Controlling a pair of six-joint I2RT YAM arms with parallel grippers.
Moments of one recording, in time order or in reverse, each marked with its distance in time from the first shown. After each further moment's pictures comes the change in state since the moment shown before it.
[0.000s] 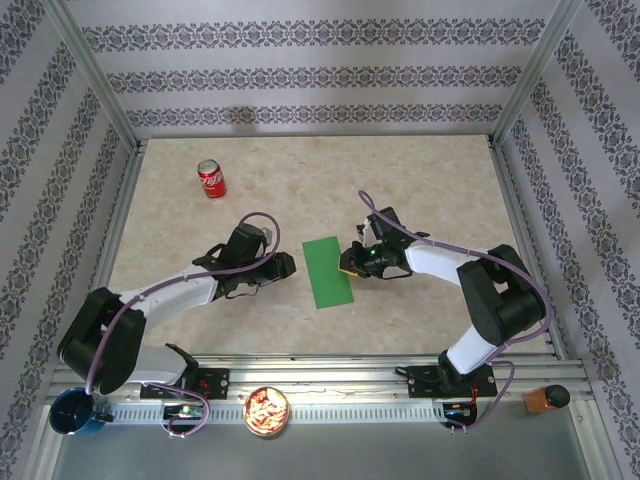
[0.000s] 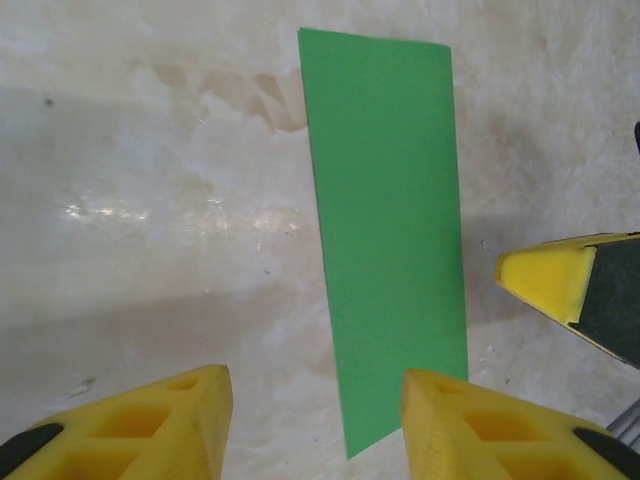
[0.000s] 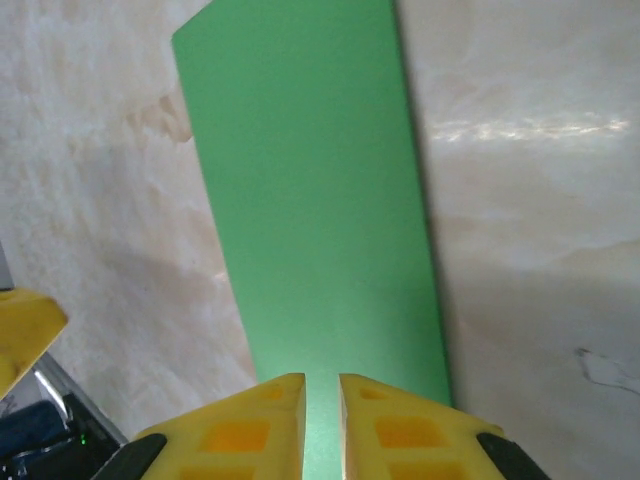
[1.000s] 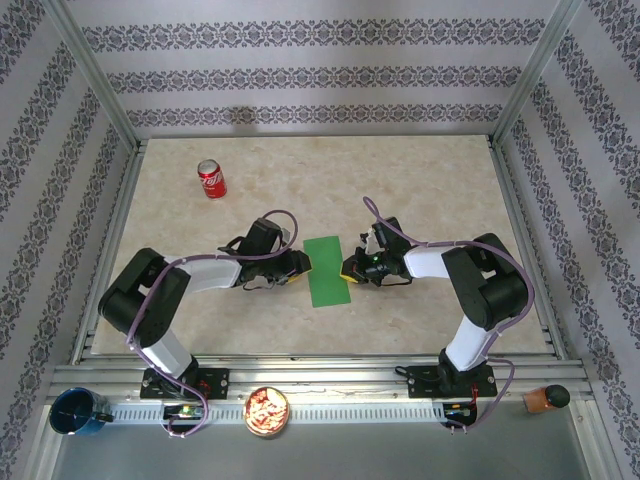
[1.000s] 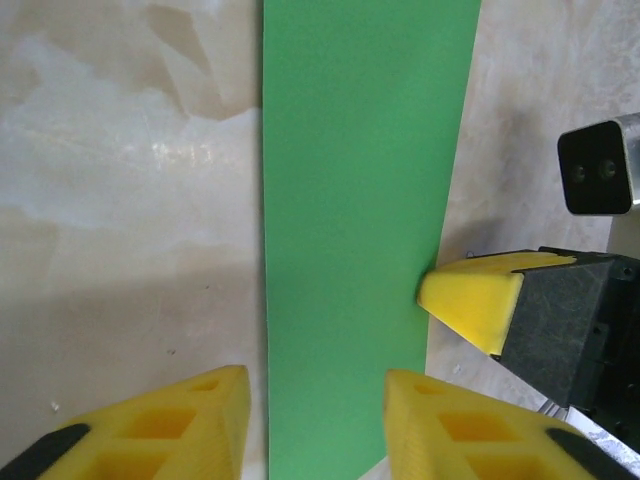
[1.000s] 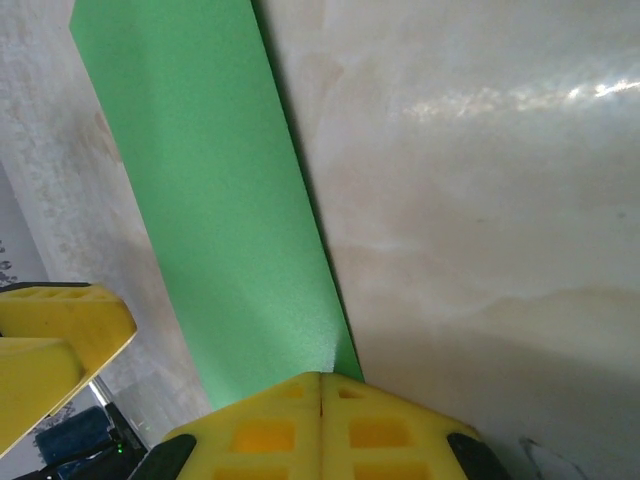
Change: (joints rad) left arm -0.007 0.300 0.097 0.177 0.162 -0.101; right arm -0.037 0.112 -0.105 0.235 -0.087 0.110
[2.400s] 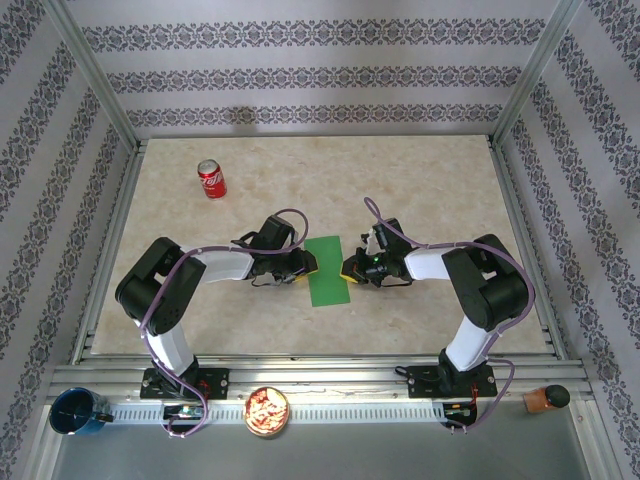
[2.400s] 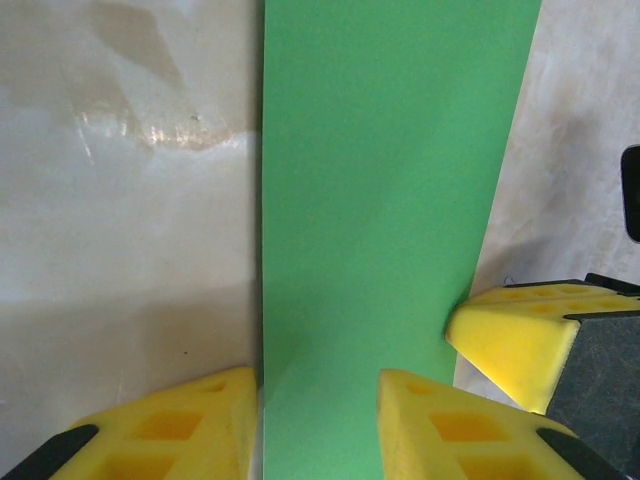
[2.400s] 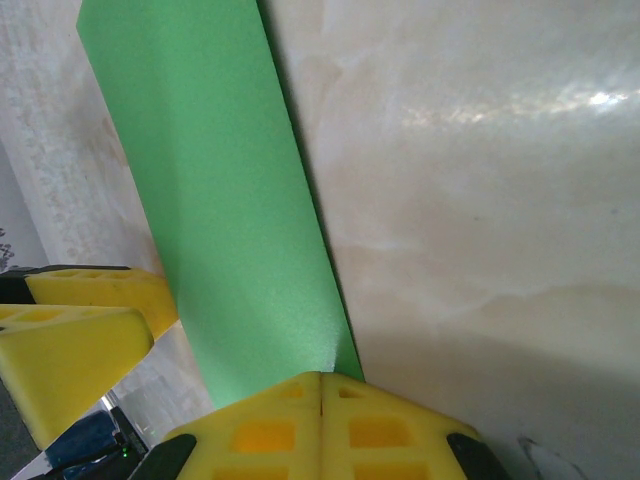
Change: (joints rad) left arm -0.032 0.100 0.094 -0.066 -0.031 0.003; right arm 0.000 -0.005 -0.020 0.037 0.002 0.018
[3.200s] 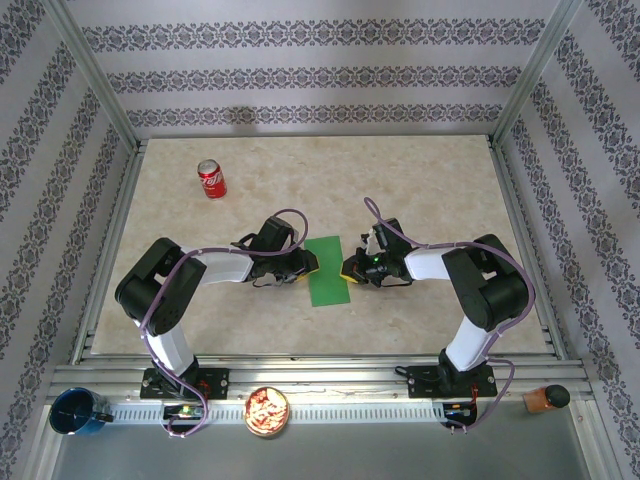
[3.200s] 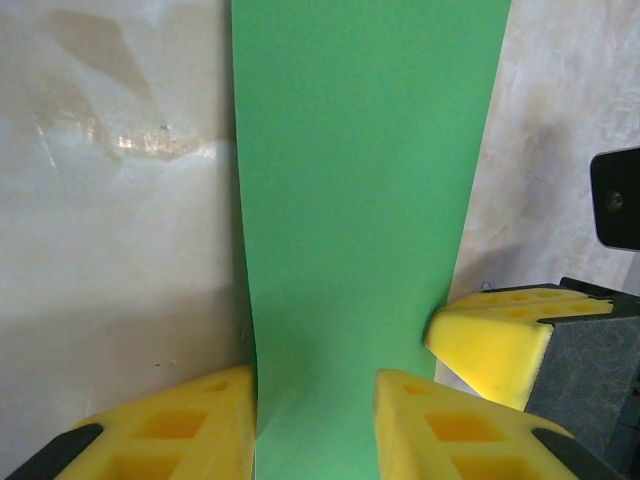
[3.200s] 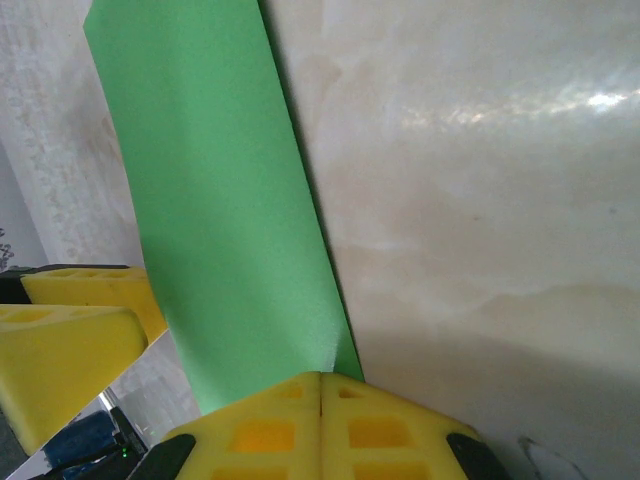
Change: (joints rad) left arm -0.002 -0.002 -0.023 0.066 0.004 -0.026; right arm 0.000 -0.001 -0.001 0.000 0.000 0.000
